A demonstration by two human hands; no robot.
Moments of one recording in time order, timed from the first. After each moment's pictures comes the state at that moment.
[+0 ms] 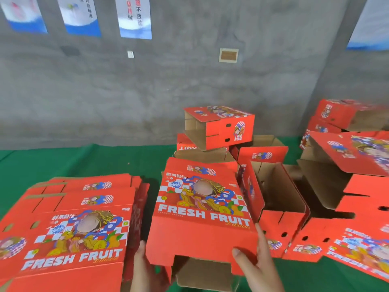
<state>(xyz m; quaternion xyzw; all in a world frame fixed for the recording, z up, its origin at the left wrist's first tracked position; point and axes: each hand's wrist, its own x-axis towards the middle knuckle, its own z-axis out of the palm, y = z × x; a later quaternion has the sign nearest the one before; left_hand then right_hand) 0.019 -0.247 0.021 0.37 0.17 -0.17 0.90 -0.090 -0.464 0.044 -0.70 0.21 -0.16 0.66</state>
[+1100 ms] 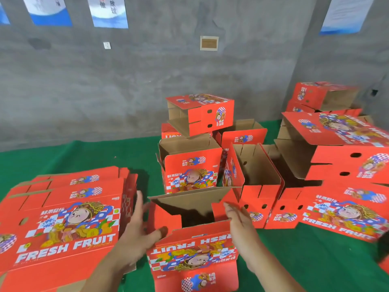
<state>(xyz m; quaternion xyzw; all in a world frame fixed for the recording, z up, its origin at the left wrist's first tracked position) 0.020 -0.213 0.046 0.75 -0.14 -0.18 0.62 -0.079 -0.470 0.040 -0.76 0.28 -0.14 0.57</state>
